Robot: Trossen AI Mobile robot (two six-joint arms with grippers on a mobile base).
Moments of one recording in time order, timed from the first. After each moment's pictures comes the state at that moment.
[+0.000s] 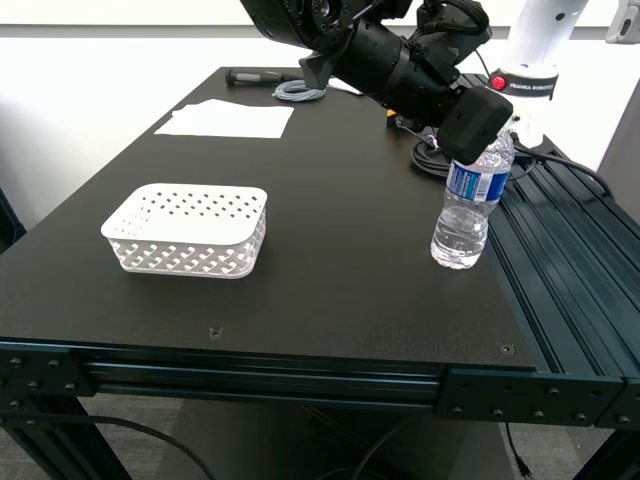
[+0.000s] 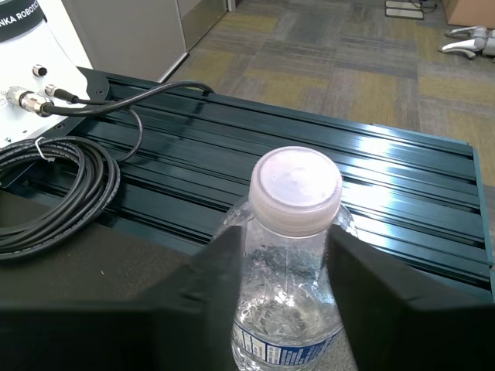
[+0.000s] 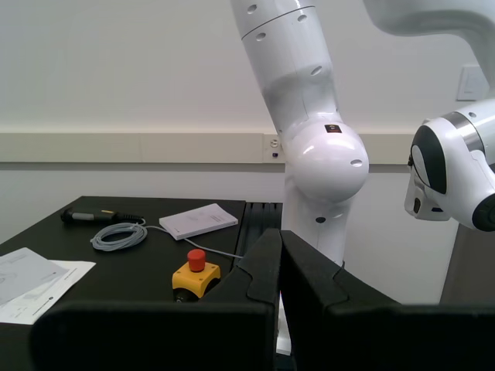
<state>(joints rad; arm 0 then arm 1) 0.00 1.05 0.52 0.59 -0.01 0.00 -0.90 2.15 1.36 0.27 0.32 0.22</state>
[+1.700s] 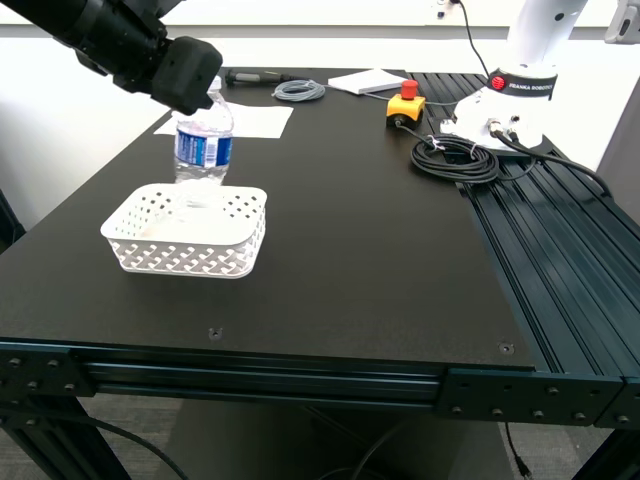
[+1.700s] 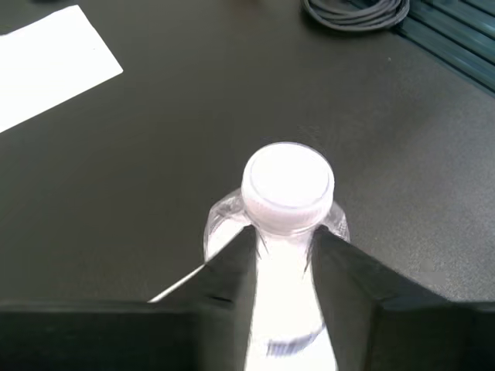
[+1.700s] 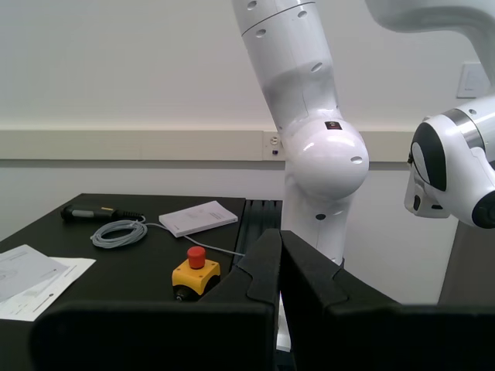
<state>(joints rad) 0.00 1.05 0.52 0.58 -0.01 0.00 -0.40 1.40 0.72 -0.02 0.17 0.26</state>
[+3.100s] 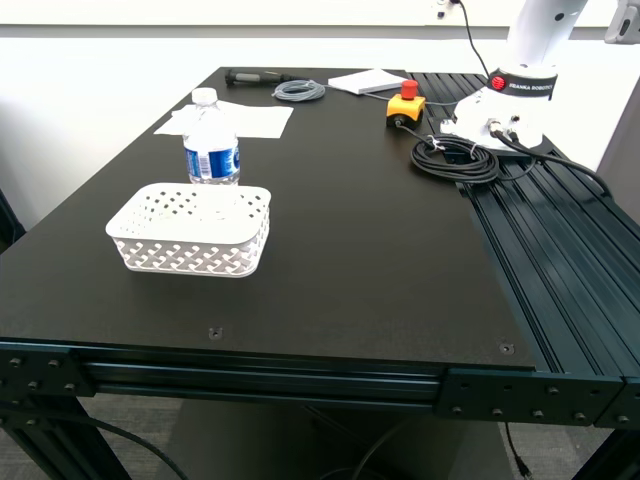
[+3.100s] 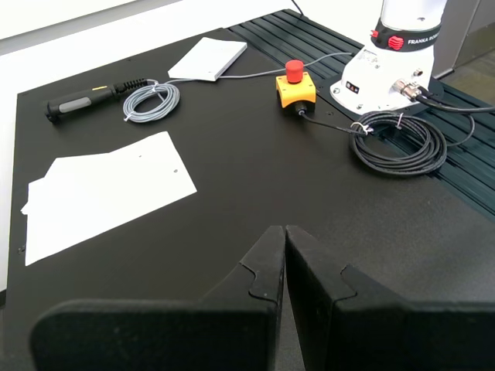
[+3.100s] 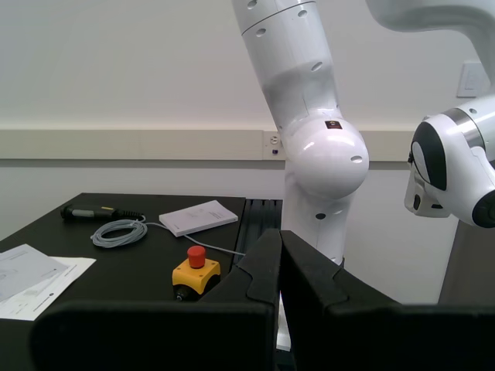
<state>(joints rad) 0.00 1.05 0.52 0.58 -0.01 0.00 -0.39 1.40 0.95 0.01 0.09 0.18</state>
